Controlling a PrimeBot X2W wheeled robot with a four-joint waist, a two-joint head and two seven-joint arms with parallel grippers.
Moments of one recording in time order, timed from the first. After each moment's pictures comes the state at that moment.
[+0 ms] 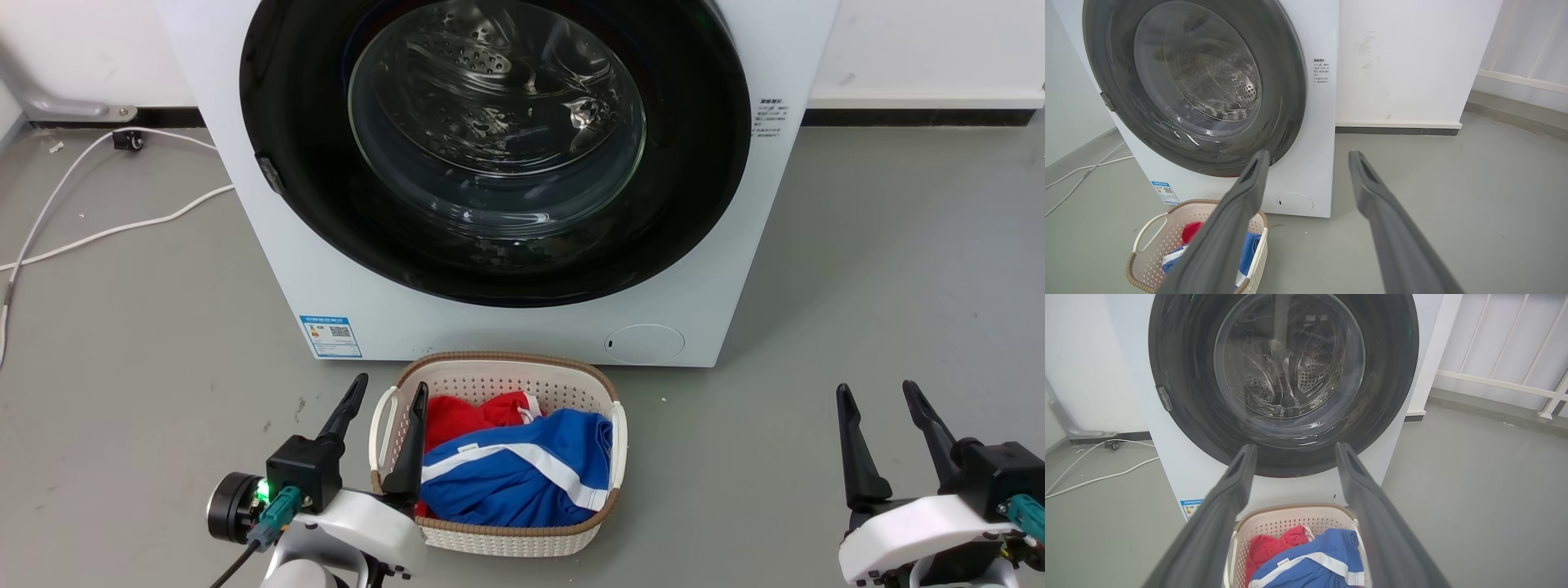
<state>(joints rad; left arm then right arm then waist) -0.13 0.08 -0.15 0.30 -0.15 -0.11 -0.26 0.01 -0.05 -0.09 0.07 0.07 0.13 -0.11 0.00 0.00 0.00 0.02</state>
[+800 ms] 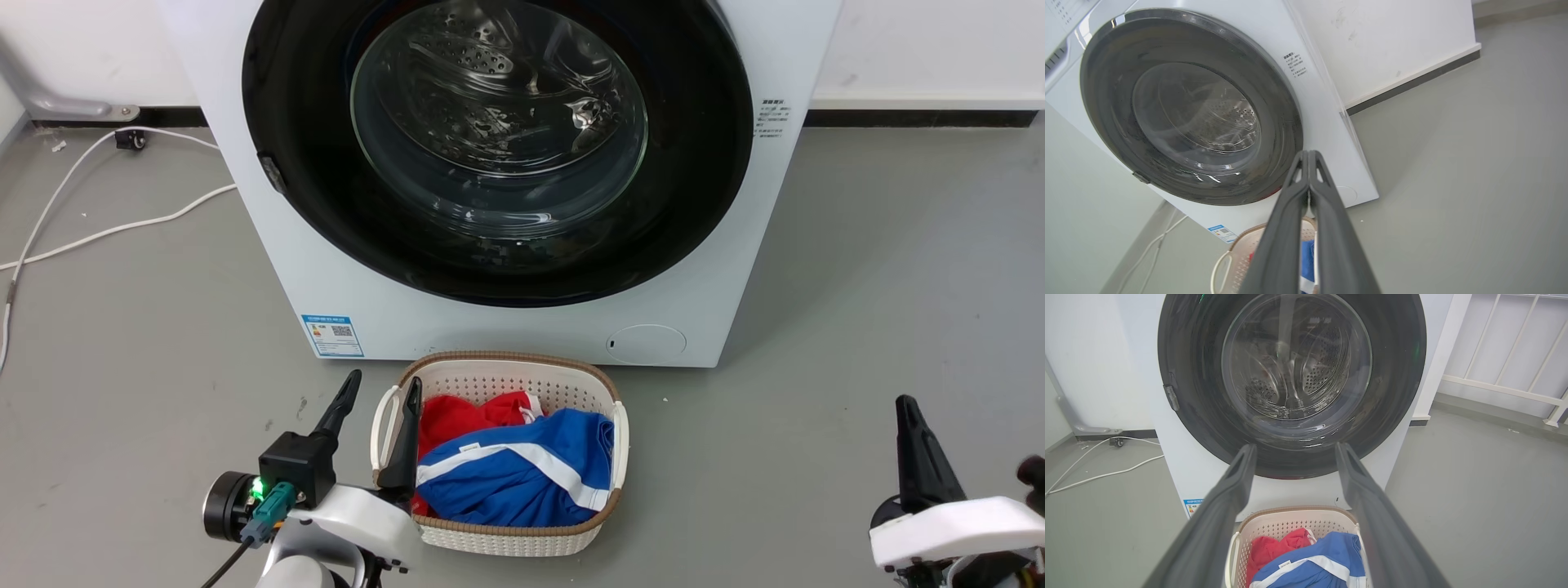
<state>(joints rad) -0.14 0.06 -0.12 0.30 -0.15 -0.12 -0.26 -0.01 -0.05 -0.13 0.17 0.49 0.13 -0.10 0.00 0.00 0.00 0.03</state>
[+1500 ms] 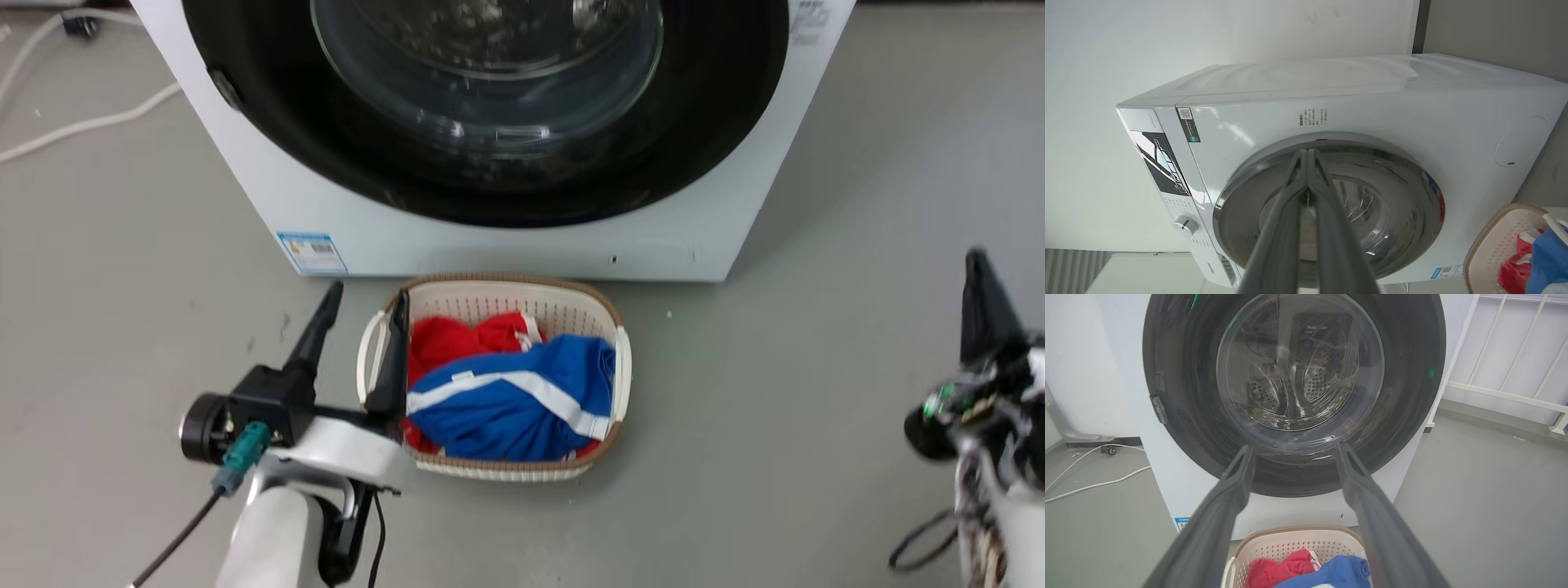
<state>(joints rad) -0.24 0.06 -0.09 0.21 -0.14 -0.12 -0.26 -0.37 -0.09 -0.25 0.39 1.64 0.13 0.07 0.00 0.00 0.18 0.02</state>
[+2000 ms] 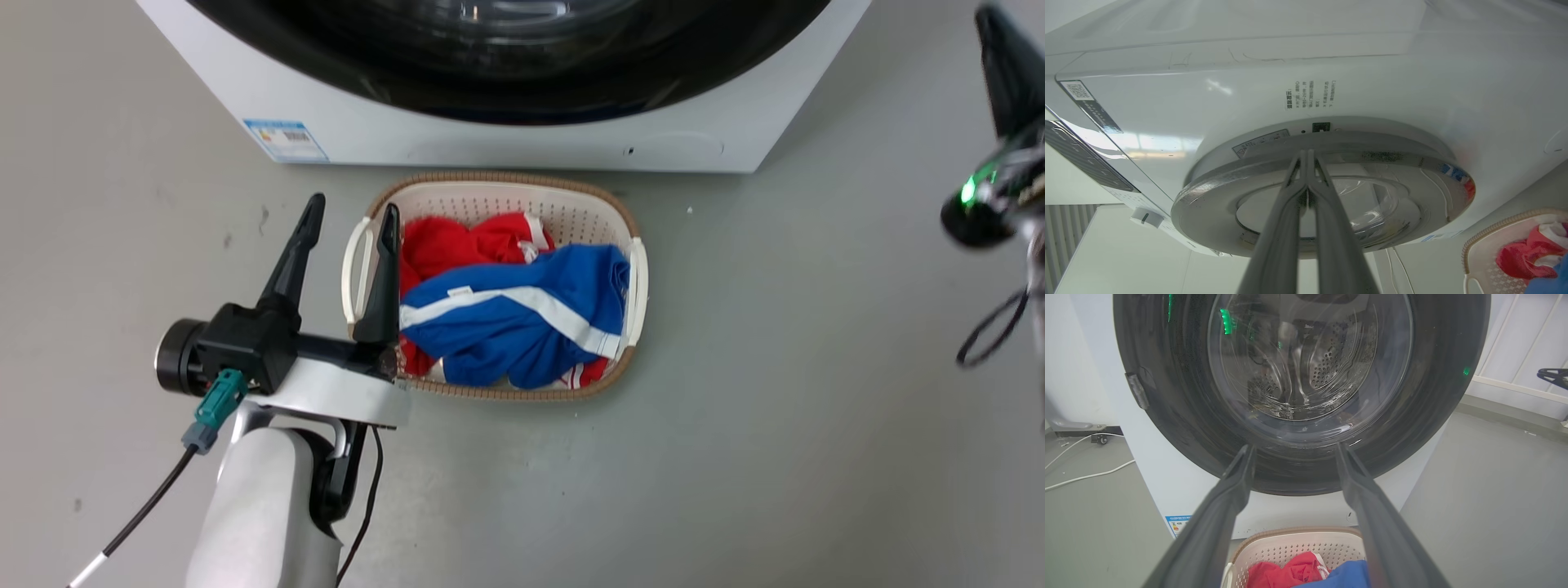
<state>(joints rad) -0.35 0.05 -0.08 0.14 -0.13 -0.12 -0.26 -0.90 -0.27 -0.08 0.76 1.76 0.13 0.30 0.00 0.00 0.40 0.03</state>
